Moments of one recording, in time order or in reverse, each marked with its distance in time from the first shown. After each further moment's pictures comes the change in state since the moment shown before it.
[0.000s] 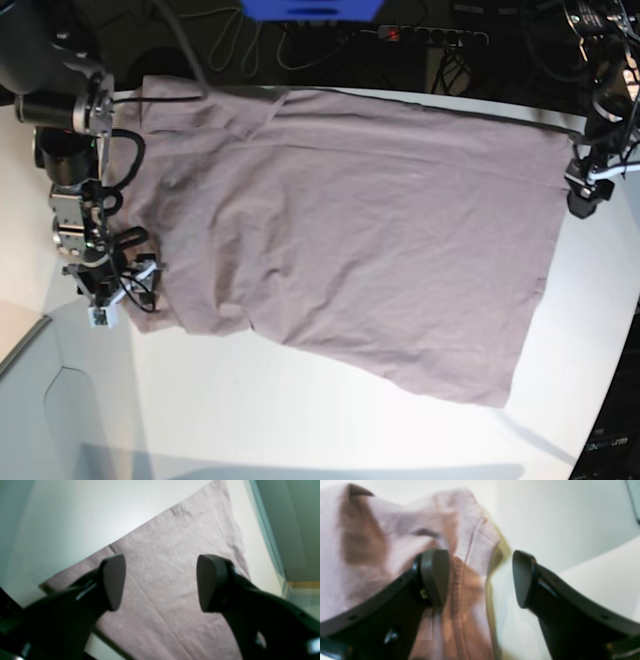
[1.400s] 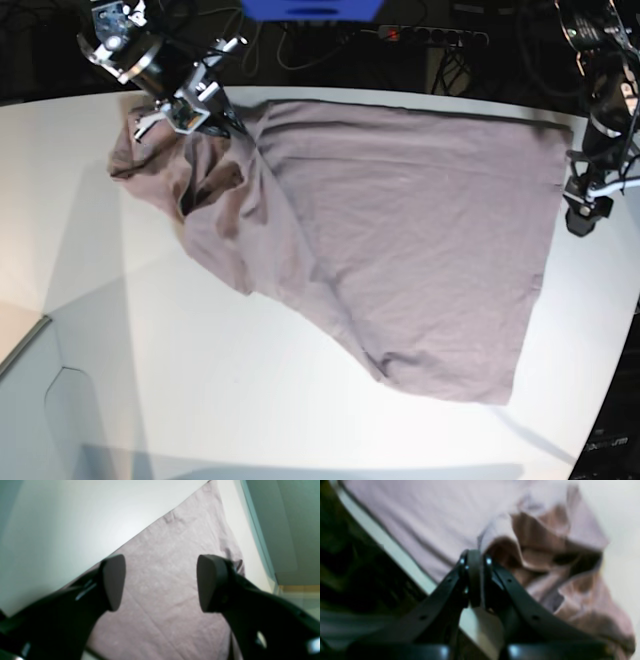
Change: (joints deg) left arm -3.9 1.1 0.3 -0.3 0.2 0.3 0.0; right arm -57.8 -5.0 -9.0 68.5 -7.1 19.5 6.0
